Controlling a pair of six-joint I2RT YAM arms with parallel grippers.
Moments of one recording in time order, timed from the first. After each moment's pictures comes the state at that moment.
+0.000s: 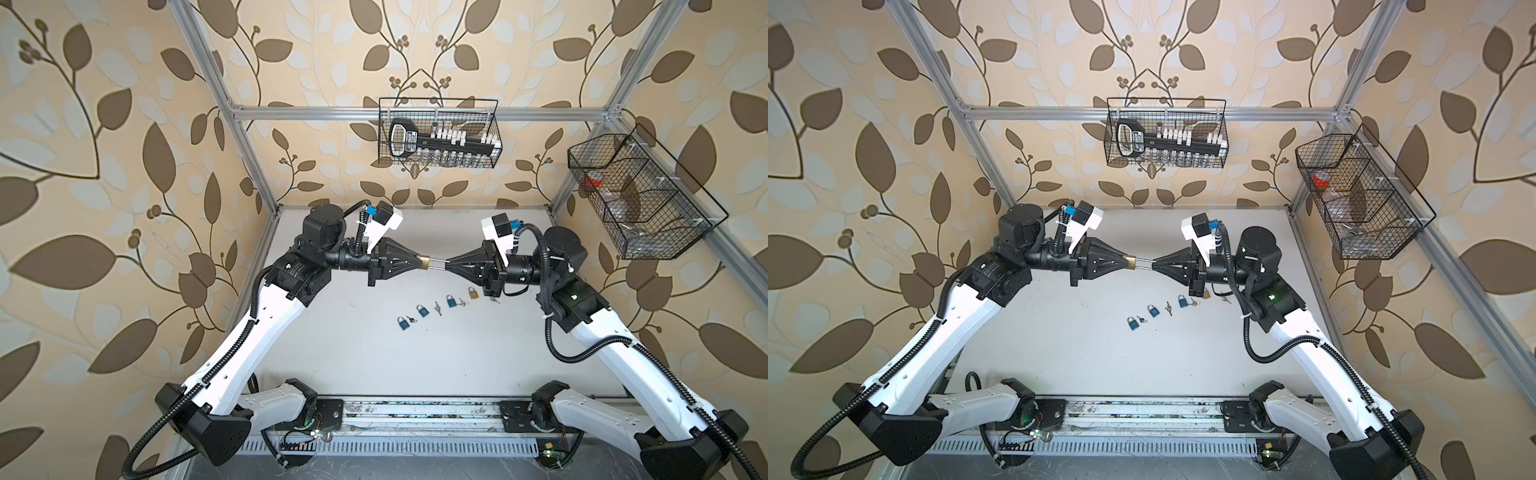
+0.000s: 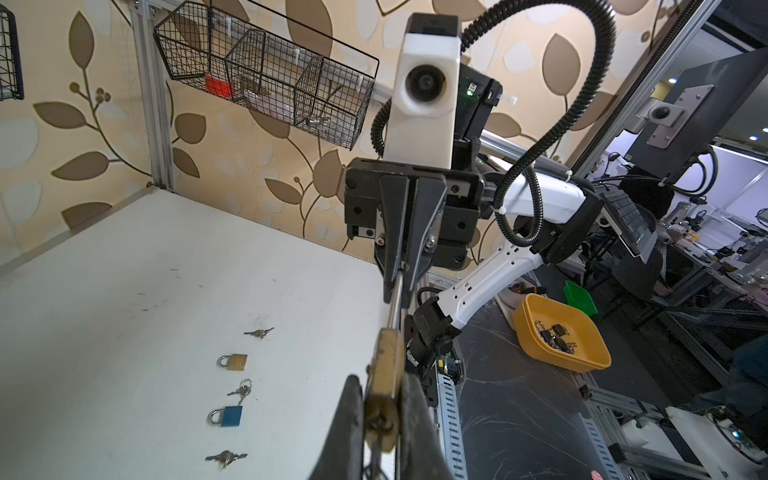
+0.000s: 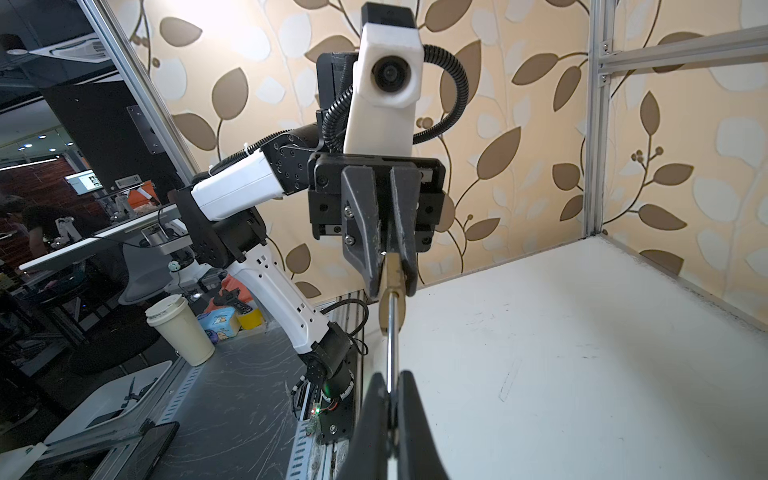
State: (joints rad) left arm -0.49 1.17 1.34 -0.40 1.03 -0.10; right arm 0.44 1.04 1.07 0.01 -0.98 0.24
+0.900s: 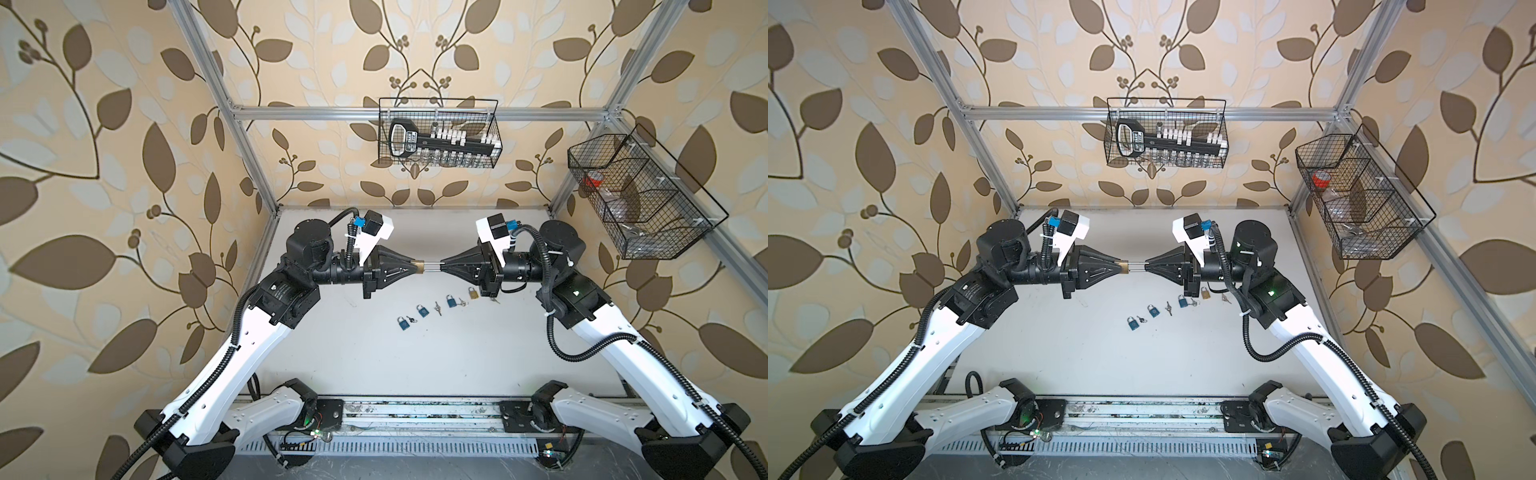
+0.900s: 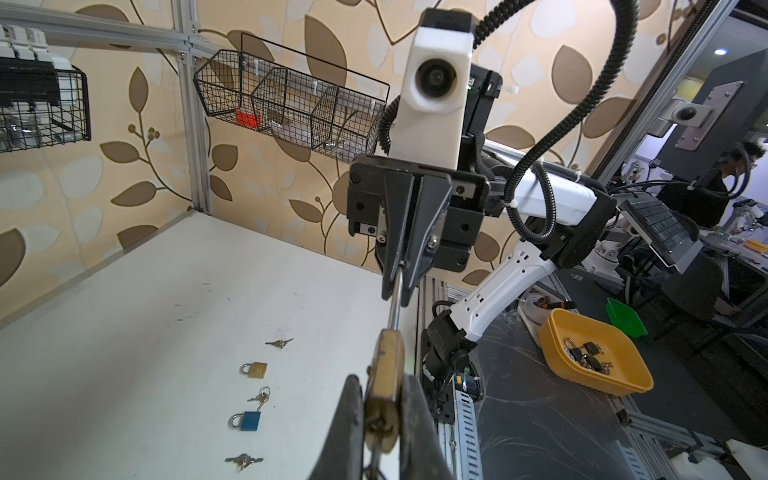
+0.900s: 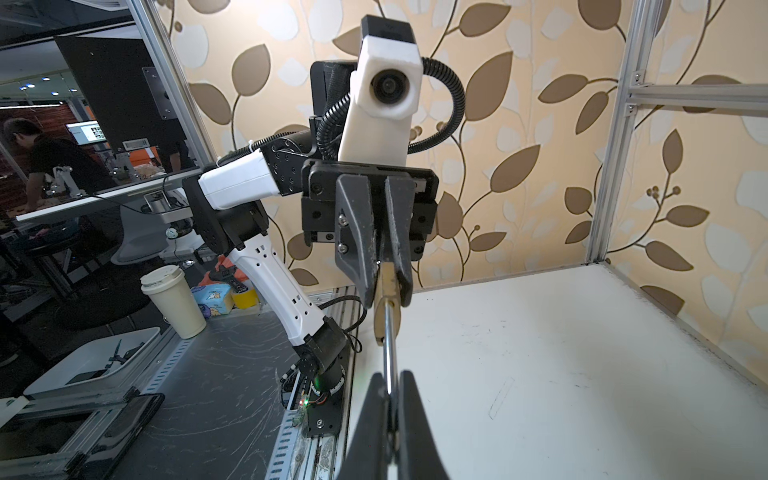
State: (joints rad) left arm -0.53 1.07 1.26 -0.35 0.92 -0.14; right arm 0.51 1.08 1.16 -0.08 -0.96 0.11
